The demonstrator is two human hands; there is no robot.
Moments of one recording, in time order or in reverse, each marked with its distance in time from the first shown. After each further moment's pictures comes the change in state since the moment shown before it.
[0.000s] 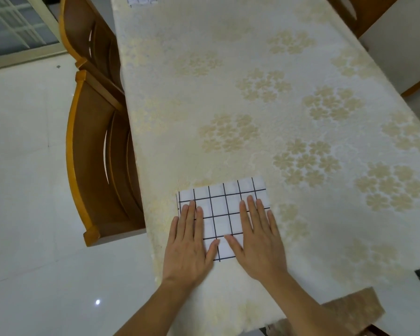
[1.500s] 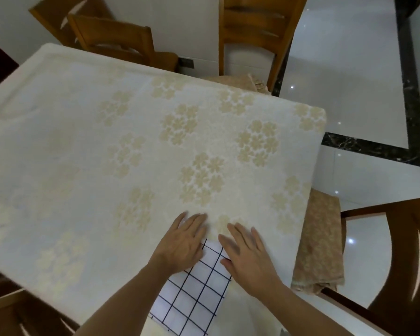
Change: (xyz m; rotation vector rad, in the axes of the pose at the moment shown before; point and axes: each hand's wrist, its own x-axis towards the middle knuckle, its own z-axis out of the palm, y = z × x) left_hand 0.197 0.083 -0.060 0.379 -0.036 1.415; right_hand -0.036 0.008 -0.004 0.102 0.235 0.569
